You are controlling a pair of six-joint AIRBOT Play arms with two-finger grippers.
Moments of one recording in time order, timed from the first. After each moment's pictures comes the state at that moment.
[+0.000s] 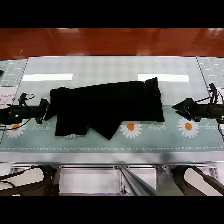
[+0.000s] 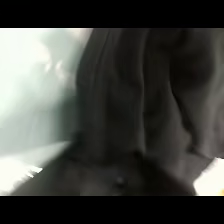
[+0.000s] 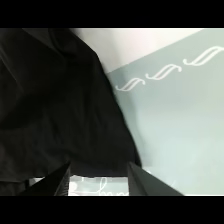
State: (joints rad) left arm 0.46 -1.39 0.67 0.66 -0.98 -1.24; right arm -0.50 -1.11 0.67 -0.77 1.12 1.22
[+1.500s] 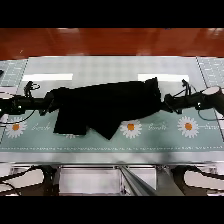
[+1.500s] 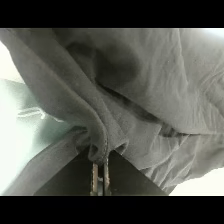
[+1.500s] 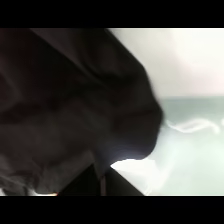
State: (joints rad) left arm 0.34 -1.39 0.78 0.66 -1.05 -1.22; right arm -0.24 -1.43 0.89 -0.79 1.11 1.28
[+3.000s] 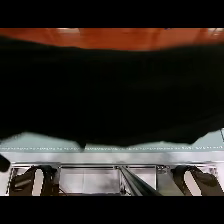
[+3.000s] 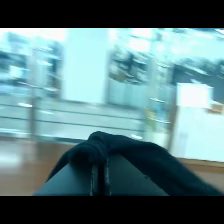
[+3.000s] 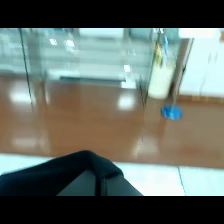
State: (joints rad) left arm 0.34 -0.27 1.55 1.21 -1.07 -1.62; right arm -0.22 -0.61 1.92 -1.32 1.45 1.50
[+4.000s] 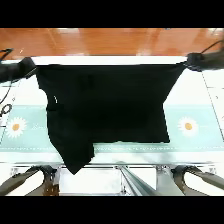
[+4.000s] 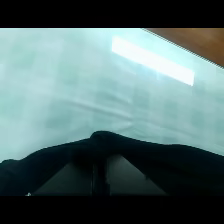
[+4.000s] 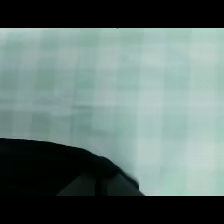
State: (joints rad) left arm 0.18 -1.22 1.14 1.01 -0.75 -1.47; right arm -0.13 -1.33 1.38 -1.20 0.99 1.41
